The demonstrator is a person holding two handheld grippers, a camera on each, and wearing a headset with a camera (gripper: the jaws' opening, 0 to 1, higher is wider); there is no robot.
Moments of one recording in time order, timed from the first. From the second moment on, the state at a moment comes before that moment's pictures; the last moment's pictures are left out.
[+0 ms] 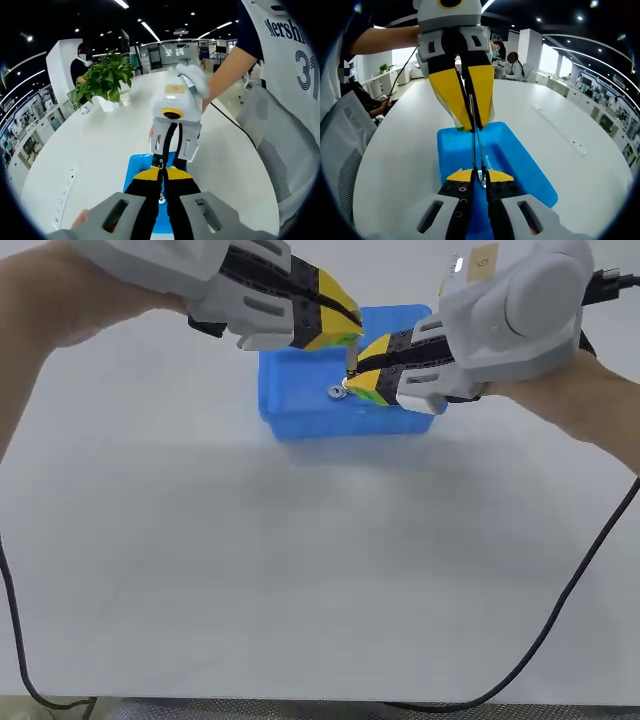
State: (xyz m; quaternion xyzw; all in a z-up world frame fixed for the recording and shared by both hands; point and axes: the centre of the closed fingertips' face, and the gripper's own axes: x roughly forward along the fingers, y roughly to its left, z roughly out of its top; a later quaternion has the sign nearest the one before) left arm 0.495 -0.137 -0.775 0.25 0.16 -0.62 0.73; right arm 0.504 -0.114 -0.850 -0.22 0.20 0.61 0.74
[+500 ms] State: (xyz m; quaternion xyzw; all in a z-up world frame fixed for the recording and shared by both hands) left arm 0.485 -0.143 -0.763 0.25 0.16 -0.62 0.73; right arm 0.500 -0.115 -0.845 -0.22 0.20 0.60 0.74
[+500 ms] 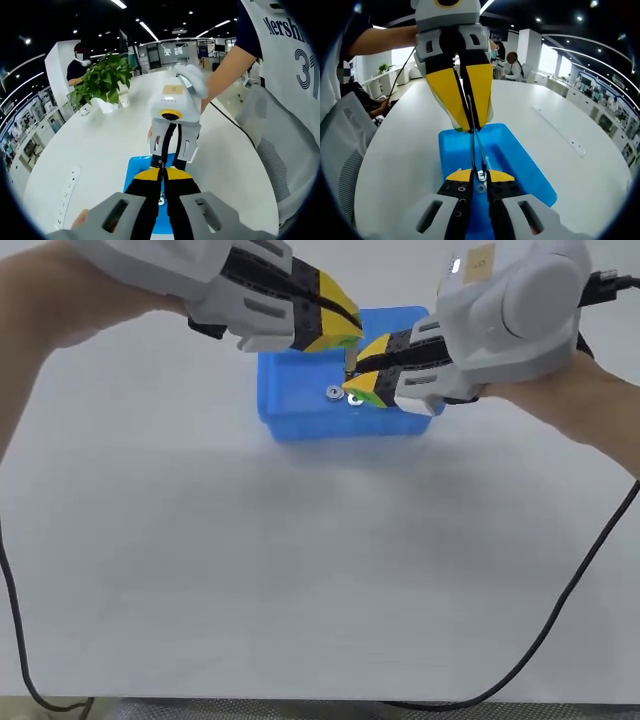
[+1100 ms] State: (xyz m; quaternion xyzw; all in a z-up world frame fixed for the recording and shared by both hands) left arm 0.454 -0.143 -0.722 0.28 0.13 -0.62 0.72; right arm 0.481 -0.117 -0.804 -0.19 0.16 0.61 0.75
